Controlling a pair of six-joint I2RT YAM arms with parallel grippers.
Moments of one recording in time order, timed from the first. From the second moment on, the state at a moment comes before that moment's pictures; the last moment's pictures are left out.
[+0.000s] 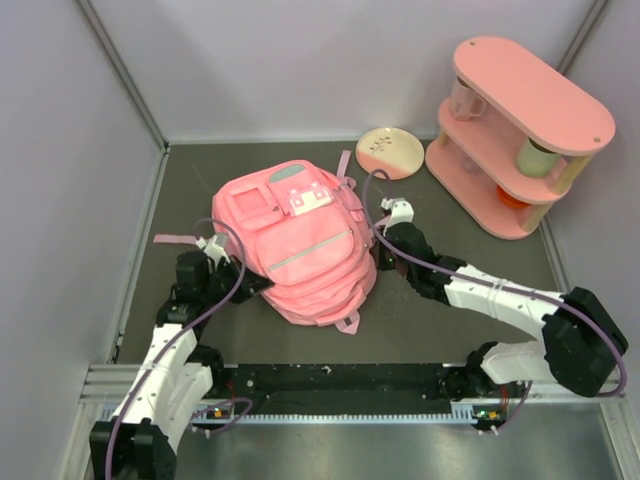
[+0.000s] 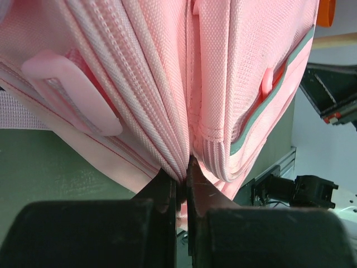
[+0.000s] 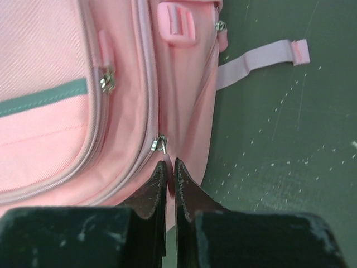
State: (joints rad) left arm -0.06 0.71 0.36 -0.26 0.60 -0.71; right arm 0.77 1.26 0.71 -0.04 0.29 0.43
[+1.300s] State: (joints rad) left arm -0.02 0.78 0.42 -0.38 0.59 -0.60; right arm 0.59 1.75 0.96 0.52 0.19 0.24
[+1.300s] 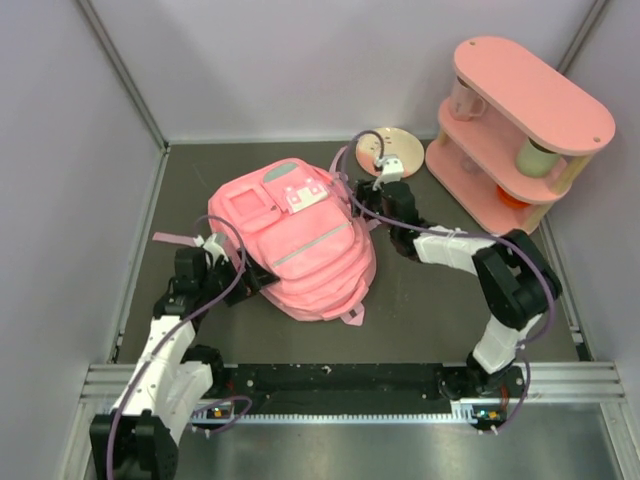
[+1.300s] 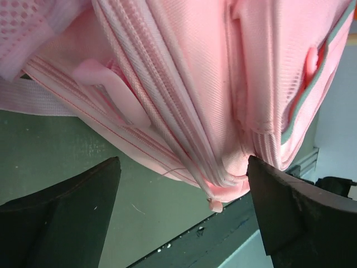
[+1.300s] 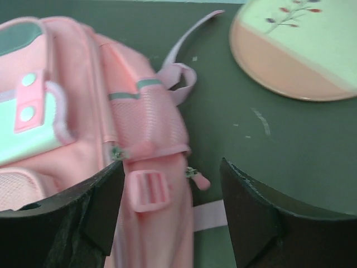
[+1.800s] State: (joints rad) left arm -0.02 0.55 0.59 -0.55 0.22 -0.58; right arm 0.44 1.38 0.78 0.24 0.23 0.37
